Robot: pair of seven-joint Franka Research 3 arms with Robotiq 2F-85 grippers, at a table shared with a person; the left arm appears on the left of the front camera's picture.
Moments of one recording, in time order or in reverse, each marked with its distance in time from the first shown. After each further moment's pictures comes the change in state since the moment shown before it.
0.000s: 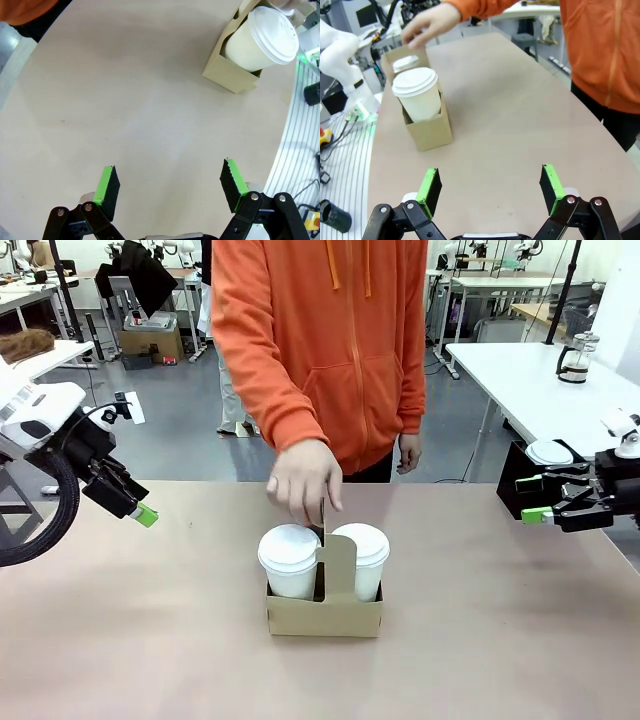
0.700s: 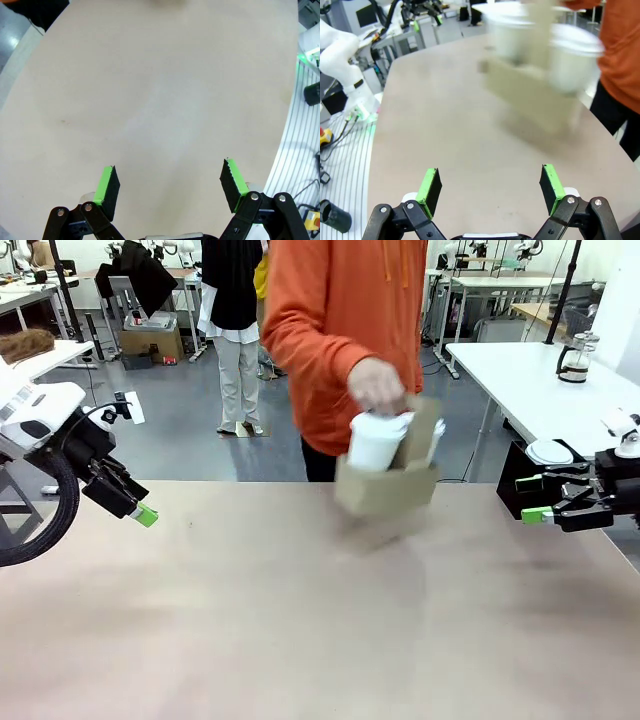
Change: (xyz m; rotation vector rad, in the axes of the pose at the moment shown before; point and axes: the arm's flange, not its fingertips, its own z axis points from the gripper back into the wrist) left arm 0.000 0.000 0.000 0.000 0.000 0.000; right arm 0.000 0.000 0.000 0.000 0.000 0.000
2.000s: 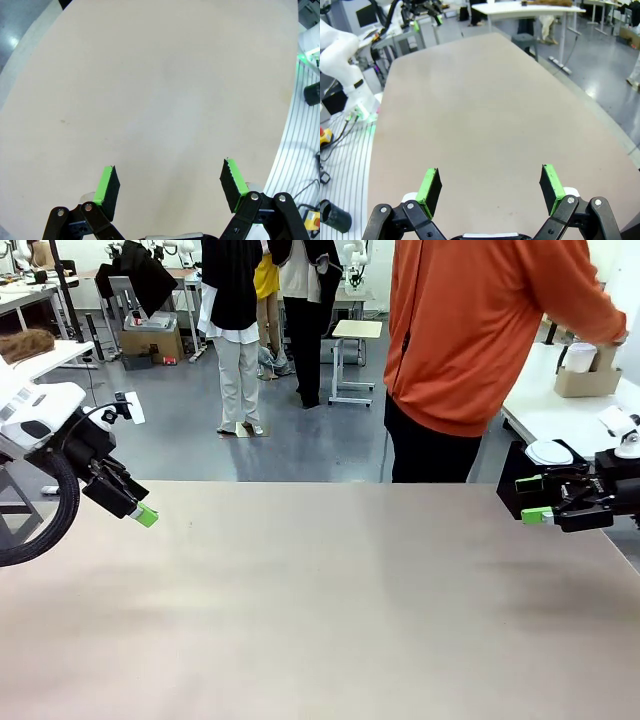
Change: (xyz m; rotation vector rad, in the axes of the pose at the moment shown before) left arm 0.000 0.000 0.000 0.000 0.000 0.000; right arm 0.000 0.000 0.000 0.000 0.000 0.000
